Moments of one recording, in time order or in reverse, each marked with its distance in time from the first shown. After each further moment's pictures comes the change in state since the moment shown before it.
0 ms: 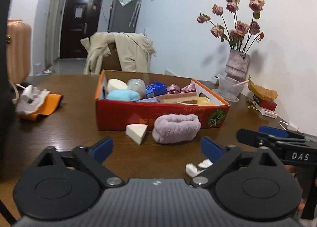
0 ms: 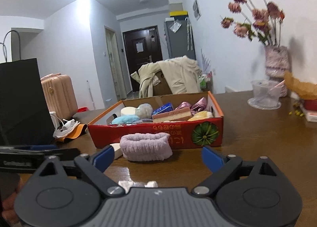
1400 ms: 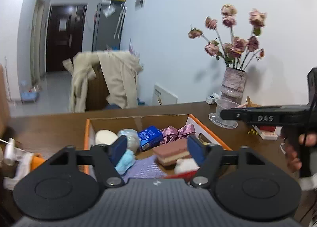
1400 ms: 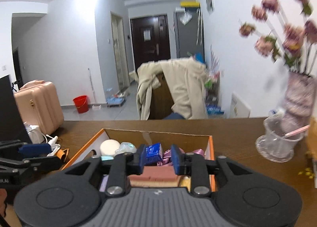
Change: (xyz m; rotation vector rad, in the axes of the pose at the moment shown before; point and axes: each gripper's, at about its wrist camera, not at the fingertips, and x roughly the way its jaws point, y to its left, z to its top) left arm 0.041 0.002 0.115 0.097 -0.066 -0.050; right arm 0.094 -0.029 0.155 -0.105 0.055 0.004
